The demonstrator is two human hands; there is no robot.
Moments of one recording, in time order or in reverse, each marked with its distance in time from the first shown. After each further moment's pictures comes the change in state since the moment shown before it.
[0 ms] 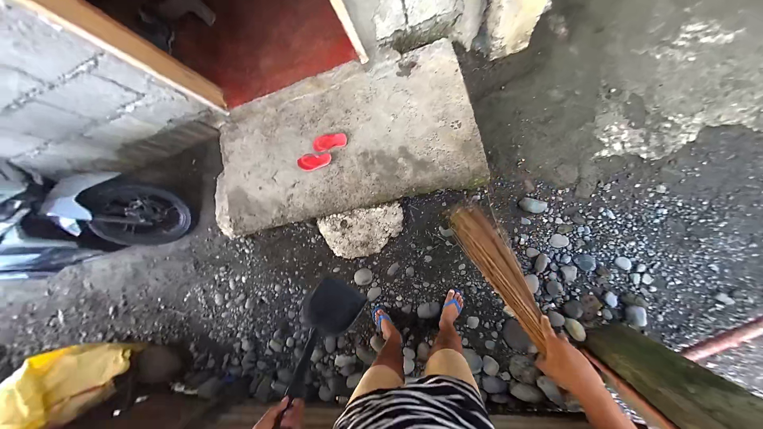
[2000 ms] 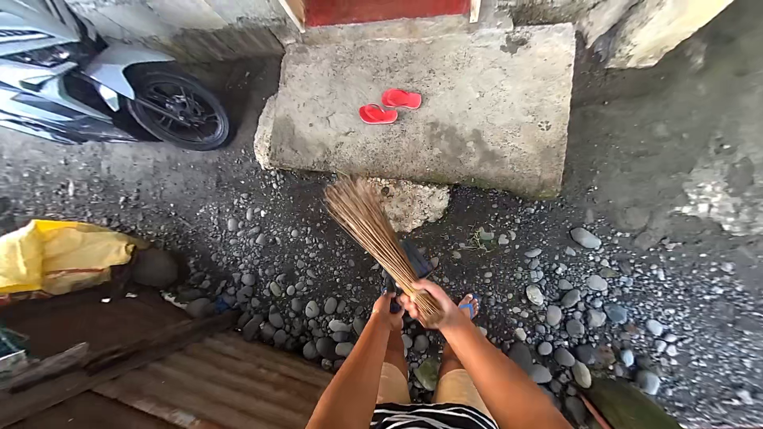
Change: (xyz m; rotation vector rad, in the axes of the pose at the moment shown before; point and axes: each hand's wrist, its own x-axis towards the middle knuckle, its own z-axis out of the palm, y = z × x) left_hand 0.211 -0.064 0.098 -0.040 0.046 -0.140; right_hand 0.009 -0.346 0.144 1.312 -1.247 -0.397
